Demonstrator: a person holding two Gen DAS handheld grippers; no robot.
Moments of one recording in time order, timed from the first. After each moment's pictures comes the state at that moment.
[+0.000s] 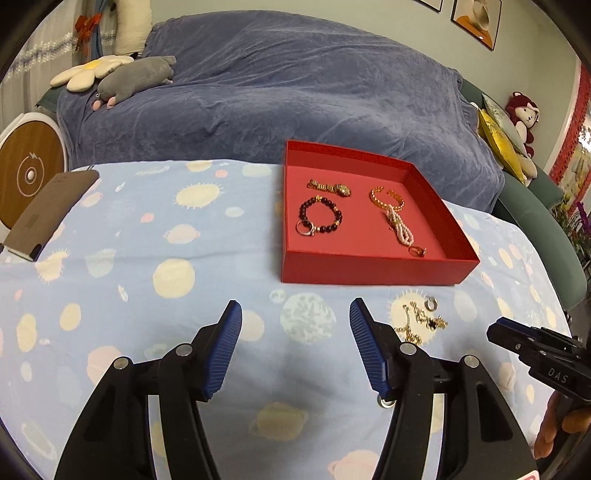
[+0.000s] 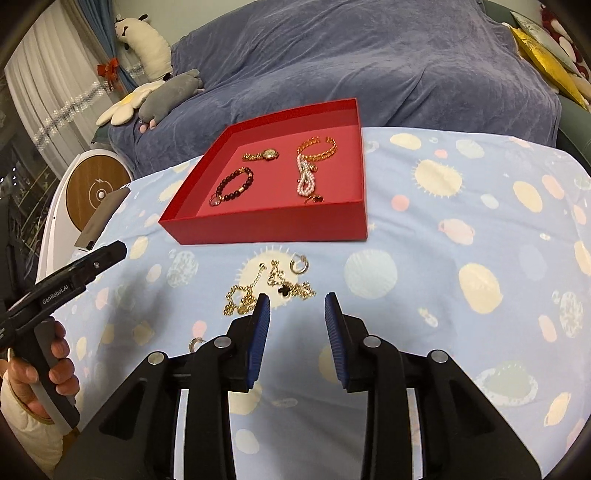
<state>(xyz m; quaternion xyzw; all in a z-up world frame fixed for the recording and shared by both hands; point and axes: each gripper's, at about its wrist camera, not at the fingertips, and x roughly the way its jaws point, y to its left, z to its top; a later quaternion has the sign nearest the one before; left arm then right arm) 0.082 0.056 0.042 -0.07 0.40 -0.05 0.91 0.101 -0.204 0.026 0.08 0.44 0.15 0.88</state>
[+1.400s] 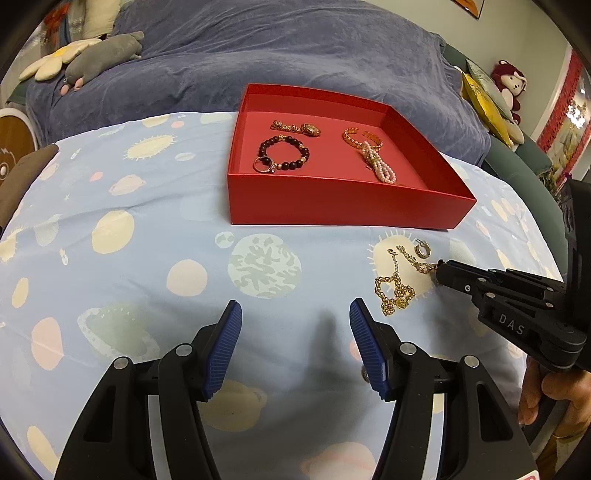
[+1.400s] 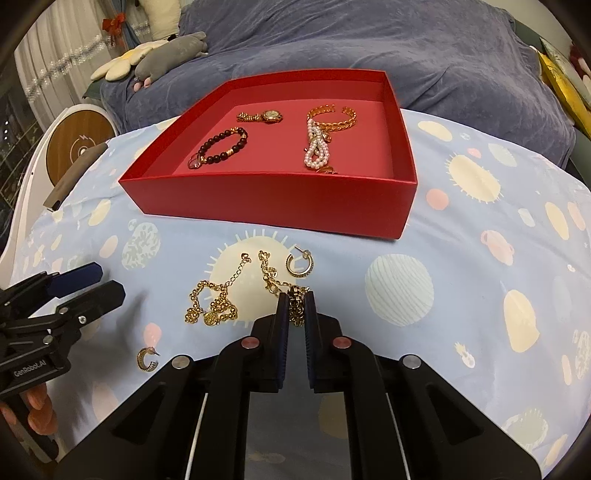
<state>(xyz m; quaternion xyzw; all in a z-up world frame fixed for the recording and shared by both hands) 0.091 0.021 -0.003 -0.05 0.45 -0.10 0.88 0.138 -0.175 -0.010 0.00 0.45 0.15 0.88</state>
